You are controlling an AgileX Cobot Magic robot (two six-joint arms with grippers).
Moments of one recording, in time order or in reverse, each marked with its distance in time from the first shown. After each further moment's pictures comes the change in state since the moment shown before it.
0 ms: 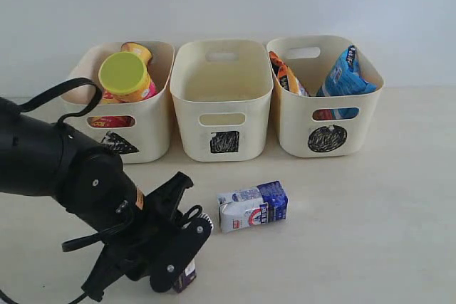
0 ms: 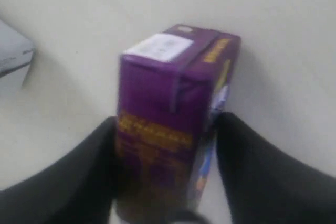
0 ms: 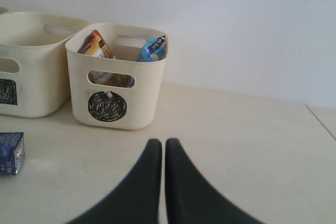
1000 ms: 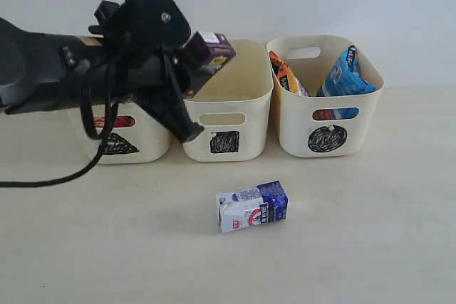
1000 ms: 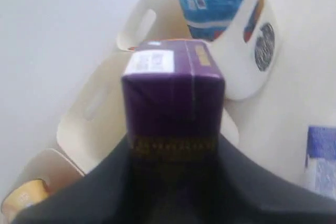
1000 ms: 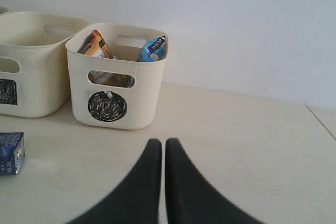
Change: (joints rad) left arm -0.002 -0.336 -0.074 -0.644 -0.457 -0.384; right arm 0.000 0.000 0.000 0.000 0.000 0.000
